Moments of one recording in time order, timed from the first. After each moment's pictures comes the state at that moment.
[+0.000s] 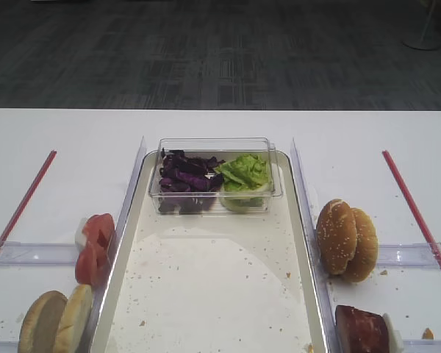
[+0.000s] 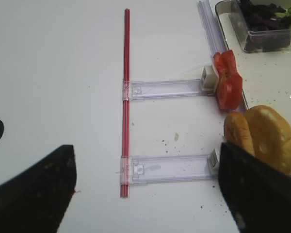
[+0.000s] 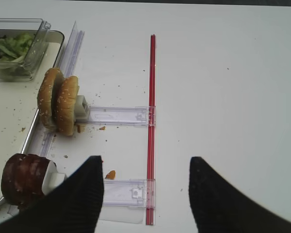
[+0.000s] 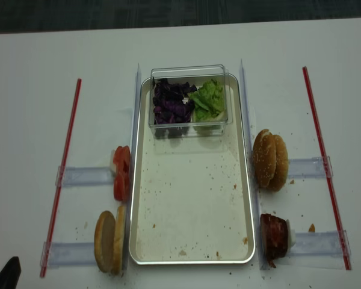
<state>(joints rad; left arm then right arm) 0.01 -0.02 -0.49 0.02 1.19 -0.03 -0.01 -0.02 -0.48 0.05 1.13 -0.04</state>
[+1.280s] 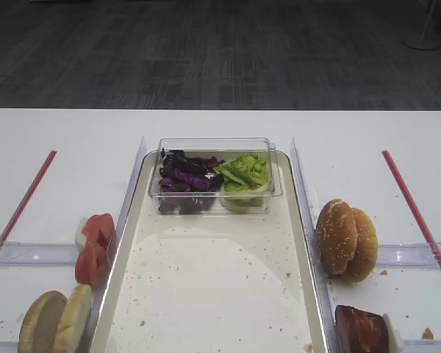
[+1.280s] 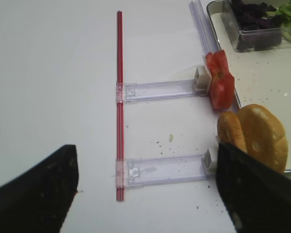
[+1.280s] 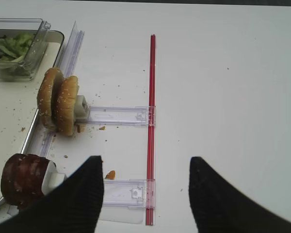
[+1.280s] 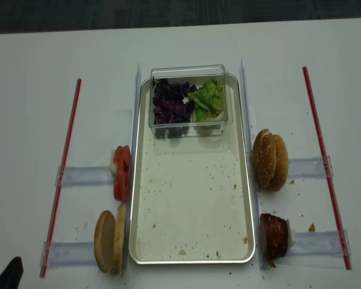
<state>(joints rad) 0.01 -0.02 -0.49 -0.01 1.18 -0.01 -0.01 -0.02 -0.48 0.05 1.13 -0.04</state>
